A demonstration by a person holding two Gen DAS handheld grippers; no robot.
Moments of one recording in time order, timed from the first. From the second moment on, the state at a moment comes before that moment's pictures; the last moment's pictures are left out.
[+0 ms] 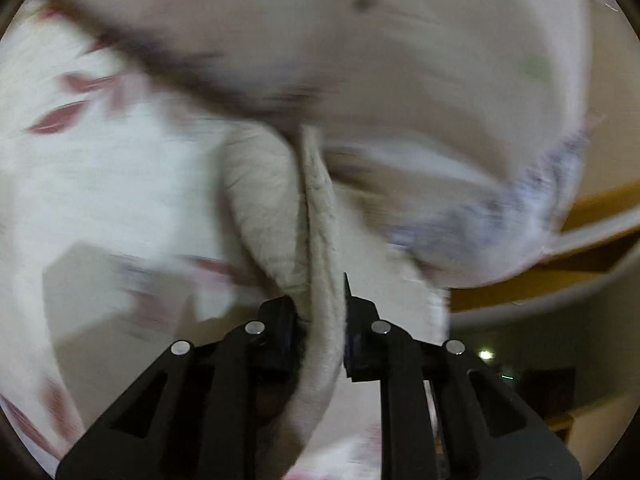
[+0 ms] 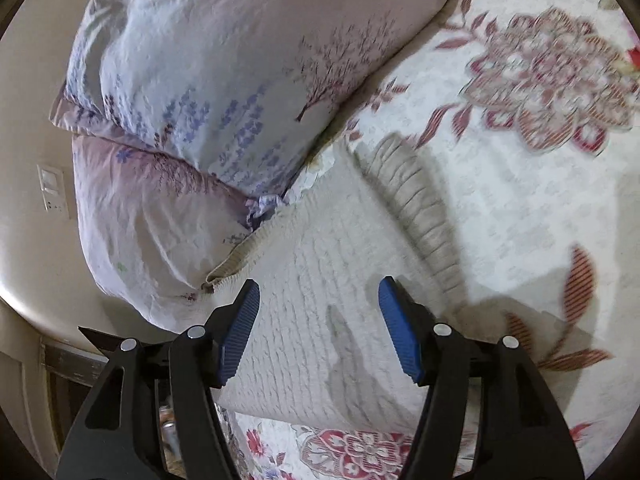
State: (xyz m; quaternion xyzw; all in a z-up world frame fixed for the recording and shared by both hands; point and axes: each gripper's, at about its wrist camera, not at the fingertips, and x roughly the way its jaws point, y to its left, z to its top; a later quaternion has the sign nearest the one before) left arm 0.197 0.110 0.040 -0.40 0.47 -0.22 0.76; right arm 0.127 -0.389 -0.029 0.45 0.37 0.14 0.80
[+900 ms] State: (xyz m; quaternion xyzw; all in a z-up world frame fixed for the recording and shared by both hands) left arm 0.197 -0.099 0.012 -0.23 0.56 -0.29 0.74; right arm 0.176 -0.423 -0.061 0.44 0.46 0.15 0.76
